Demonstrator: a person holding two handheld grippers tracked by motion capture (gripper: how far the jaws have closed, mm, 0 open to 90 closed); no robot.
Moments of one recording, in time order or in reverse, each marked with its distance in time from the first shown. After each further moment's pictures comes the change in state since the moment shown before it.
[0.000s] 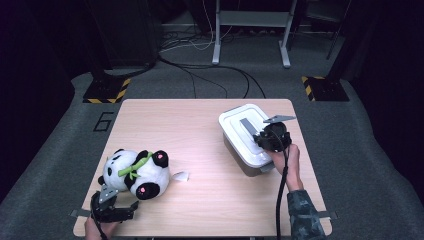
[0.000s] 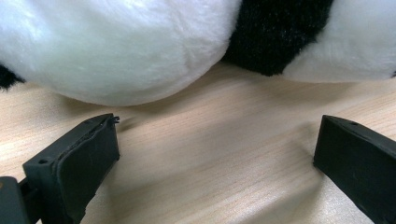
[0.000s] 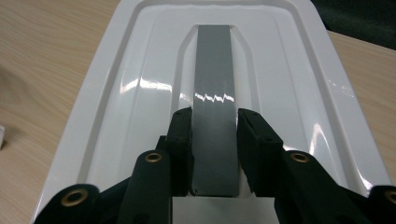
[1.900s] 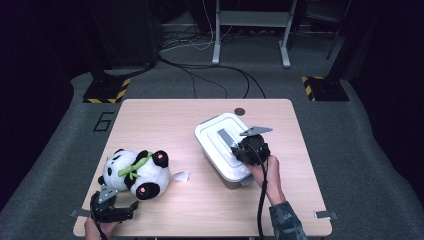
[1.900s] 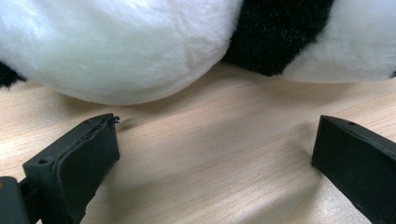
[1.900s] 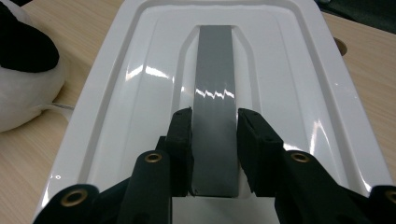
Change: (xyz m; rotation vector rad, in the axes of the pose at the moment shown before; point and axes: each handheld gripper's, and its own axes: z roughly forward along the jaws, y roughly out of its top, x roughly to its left) left arm 0.000 0.000 0.000 -0.005 -0.004 -0.007; right arm 0.075 -0.005 -0.002 -0.001 0.085 -0.070
